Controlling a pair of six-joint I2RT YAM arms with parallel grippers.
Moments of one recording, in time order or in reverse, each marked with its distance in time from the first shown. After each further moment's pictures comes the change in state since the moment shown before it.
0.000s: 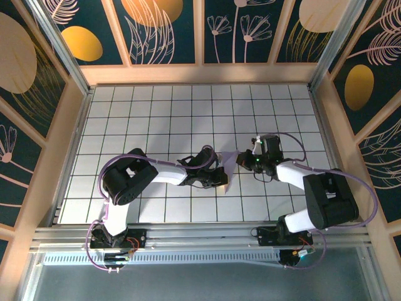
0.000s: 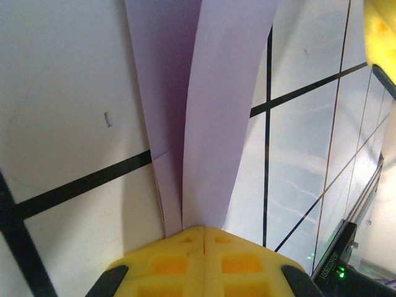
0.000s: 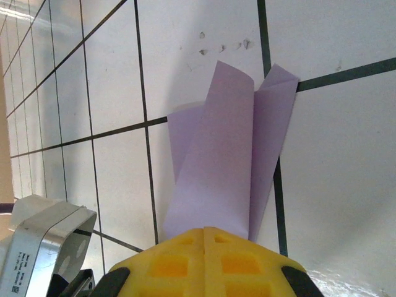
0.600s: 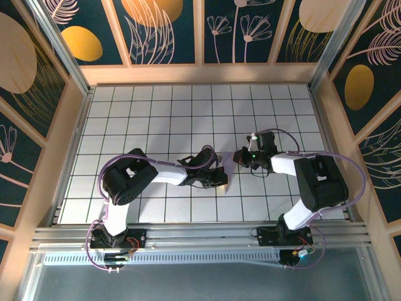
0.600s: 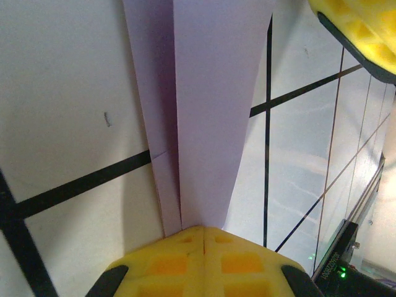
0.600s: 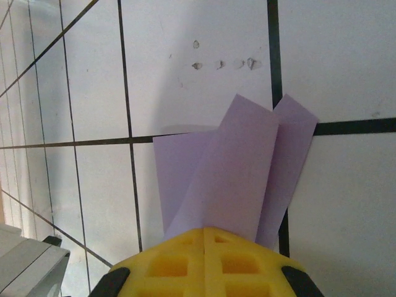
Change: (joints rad) left arm -0.001 -0.002 0.000 -0.003 -0.003 0.003; right arm 0.000 0.175 0.097 0.020 -0.028 -0.049
